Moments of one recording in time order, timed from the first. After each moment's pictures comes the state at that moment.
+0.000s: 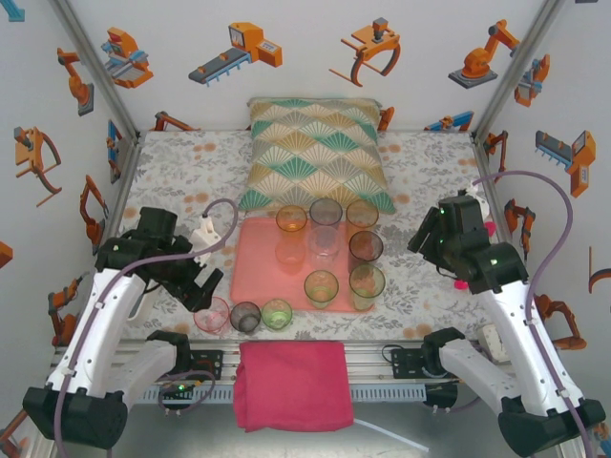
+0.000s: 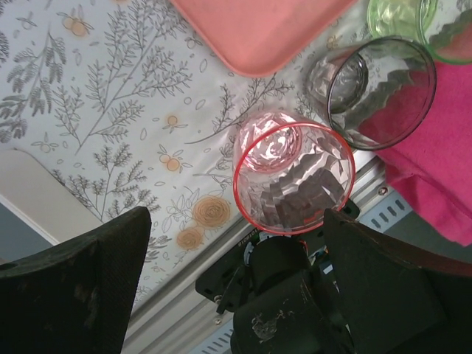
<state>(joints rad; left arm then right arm) -0.21 0.91 0.94 -1.28 0.29 0.56 0.31 0.85 1.05 -1.04 0.20 0.68</state>
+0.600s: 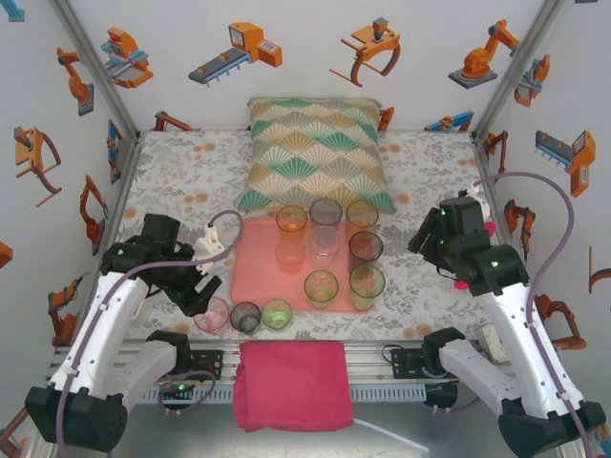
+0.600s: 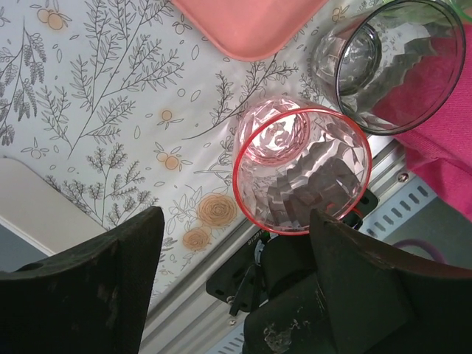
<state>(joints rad) -0.21 0.91 0.87 -1.25 0.28 0.65 0.31 0.84 1.05 -1.04 0.20 0.68</state>
